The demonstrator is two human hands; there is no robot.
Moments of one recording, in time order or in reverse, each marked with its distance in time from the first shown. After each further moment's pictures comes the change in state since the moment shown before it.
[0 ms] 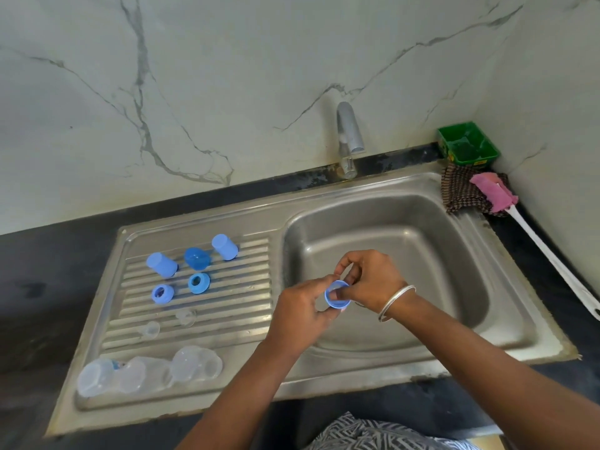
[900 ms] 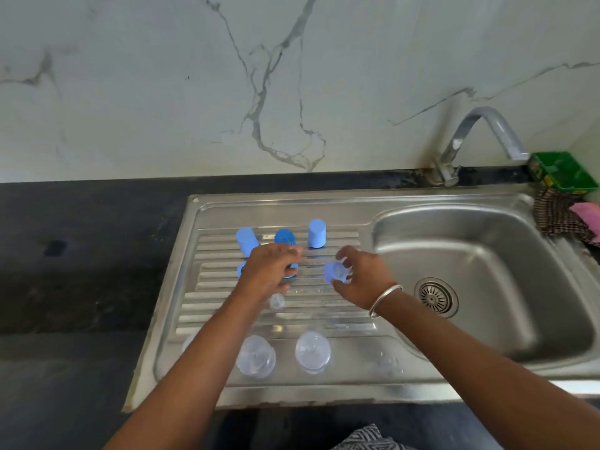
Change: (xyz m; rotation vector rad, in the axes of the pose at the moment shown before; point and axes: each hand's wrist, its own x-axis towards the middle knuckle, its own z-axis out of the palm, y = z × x) left_hand -0.012 -0.129 -0.219 -0.678 0.086 -0.863; right_hand 0.067 -0.101 0.191 -0.329 0.102 -0.183
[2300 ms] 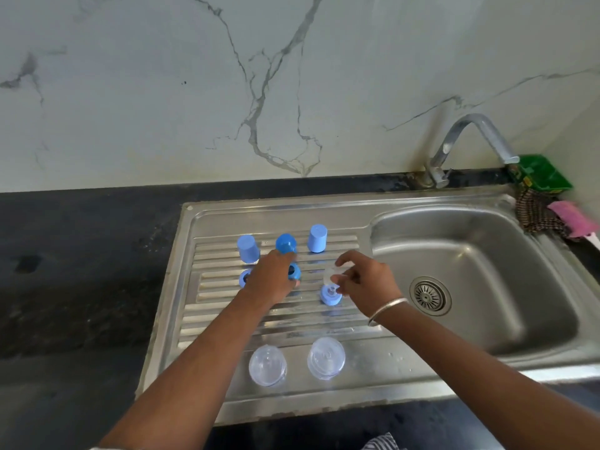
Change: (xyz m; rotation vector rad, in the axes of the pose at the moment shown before) left_hand 0.080 -0.042 -0.020 1.107 -0.102 0.470; right_hand -0.022 -0.034 -0.005 0.320 0.069 0.146
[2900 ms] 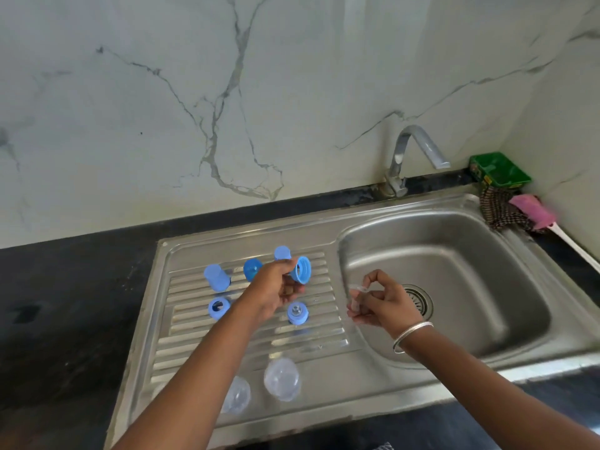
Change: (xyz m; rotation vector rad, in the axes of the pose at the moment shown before) left_hand -0.004 0.115 -0.017 -1.171 -0.101 -0.457; right_hand -0.033 0.054 -0.080 0.841 -0.015 0.266
